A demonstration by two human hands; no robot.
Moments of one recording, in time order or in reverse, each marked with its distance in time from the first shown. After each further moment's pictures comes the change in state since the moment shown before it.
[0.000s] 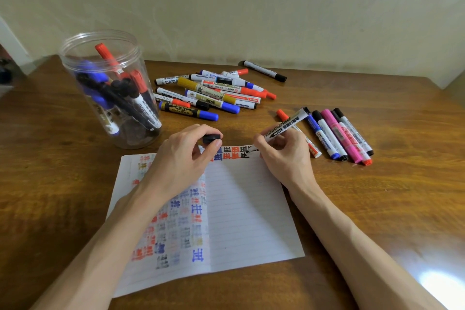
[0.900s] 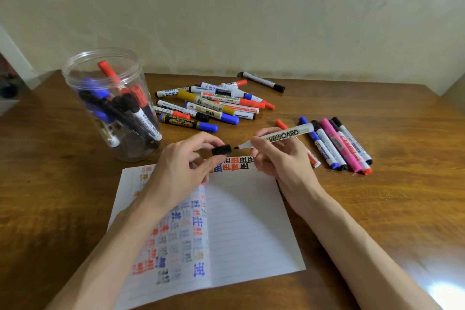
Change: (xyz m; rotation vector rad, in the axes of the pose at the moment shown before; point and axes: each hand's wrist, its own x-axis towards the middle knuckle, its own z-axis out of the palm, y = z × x) left_hand 0.000 0.012 -0.007 -0.235 -0.005 -0.057; right_hand -0.003 -0.015 -0.010 0.569 -0.225 0.166
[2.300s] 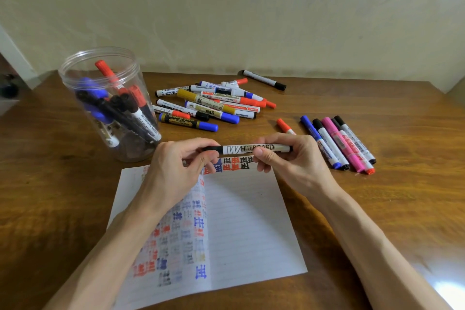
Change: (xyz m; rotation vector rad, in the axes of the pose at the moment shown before) left_hand -0.005 0.006 -0.004 -0.048 0.094 -0.002; right_hand -0.001 -0.007 -0.024 -0.362 -0.138 -0.202
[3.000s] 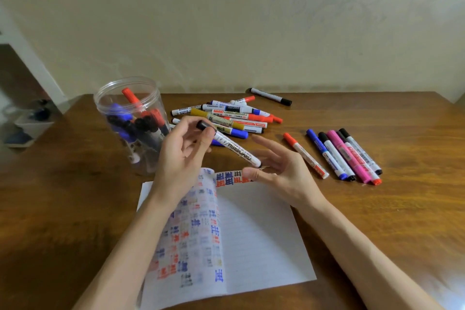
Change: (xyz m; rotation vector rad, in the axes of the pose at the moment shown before) left_hand 0.019 0.032 -0.016 -0.284 0.196 0.008; right_hand 0.008 0.006 0.023 0.010 -0.029 0.025
